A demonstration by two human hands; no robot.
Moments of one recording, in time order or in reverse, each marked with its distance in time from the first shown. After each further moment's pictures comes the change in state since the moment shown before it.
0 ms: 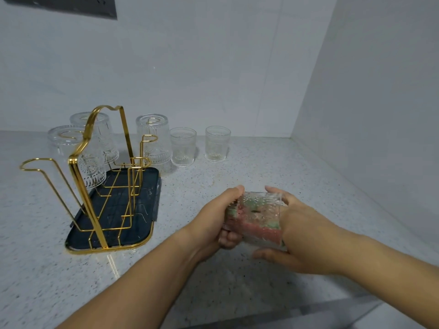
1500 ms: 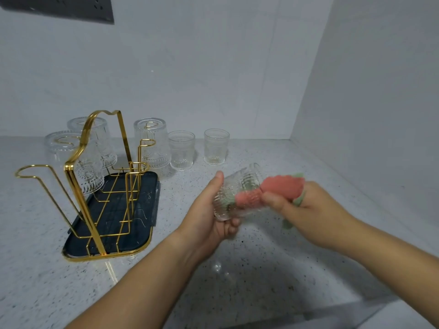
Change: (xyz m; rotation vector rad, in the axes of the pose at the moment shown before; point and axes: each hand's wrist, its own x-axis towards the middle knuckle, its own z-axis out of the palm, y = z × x) left_hand 0.004 0.009 -0.004 -0.212 0.031 0.118; right_hand 0.012 0.000 -0.025 0.809 0.308 0.343
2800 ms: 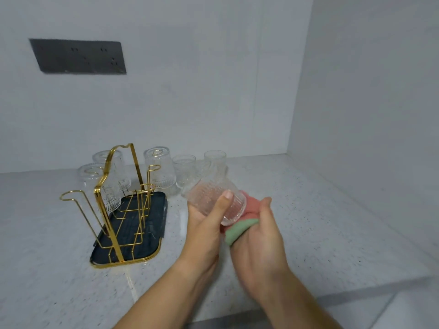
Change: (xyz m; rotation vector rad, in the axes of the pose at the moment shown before) left_hand -0.046 -0.003 0.049 0.033 0.262 0.516; right_hand -0.011 -0.040 0.093 1.423 0.413 0.246
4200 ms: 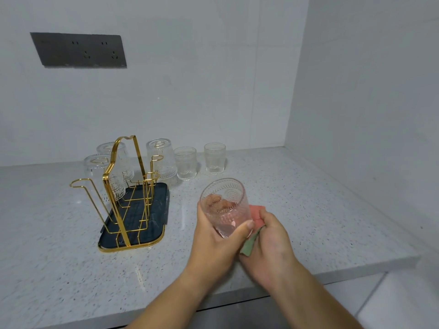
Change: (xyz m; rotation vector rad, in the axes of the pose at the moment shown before) left_hand -0.041 -0.024 -0.028 0.388 -0.121 0.029; right_hand -0.018 -0.004 -0.022 0.052 0.179 0.241
